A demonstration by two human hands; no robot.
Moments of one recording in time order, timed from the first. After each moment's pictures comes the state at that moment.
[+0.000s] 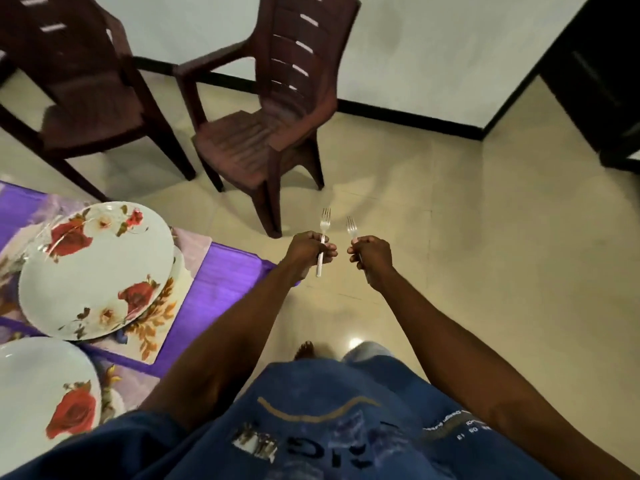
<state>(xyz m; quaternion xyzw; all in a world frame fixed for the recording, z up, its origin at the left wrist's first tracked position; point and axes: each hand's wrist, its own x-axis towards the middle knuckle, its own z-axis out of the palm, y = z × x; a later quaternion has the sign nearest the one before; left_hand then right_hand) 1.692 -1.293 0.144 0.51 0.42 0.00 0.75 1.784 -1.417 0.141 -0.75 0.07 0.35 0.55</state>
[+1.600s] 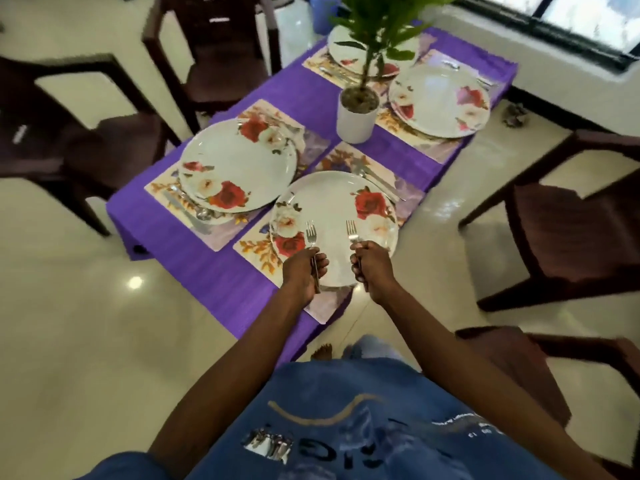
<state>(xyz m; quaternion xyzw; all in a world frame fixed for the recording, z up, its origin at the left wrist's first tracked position) 1.573 -1.081 0.146 -0.30 0.52 0.73 0.33 1.636 -0.959 0.168 -0.45 -0.58 0.68 0.00</state>
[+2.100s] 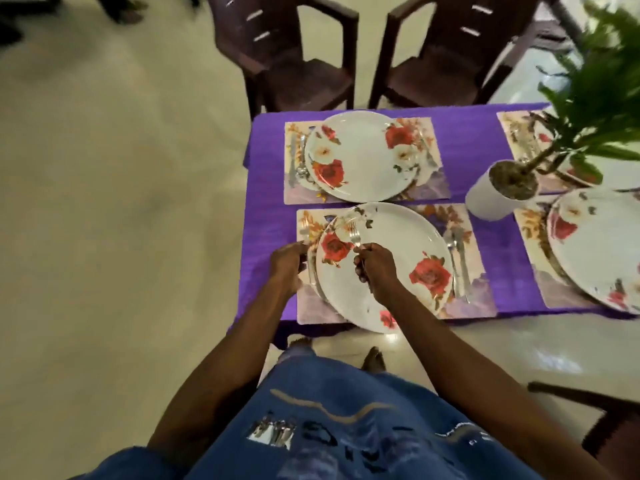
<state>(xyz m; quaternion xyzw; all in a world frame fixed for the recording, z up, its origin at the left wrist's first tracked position) 1.580 -1.104 0.143 -0.49 0.49 0.72 0.00 1.529 -0.935 0.162 -0.18 -0.72 0.61 -0.29</state>
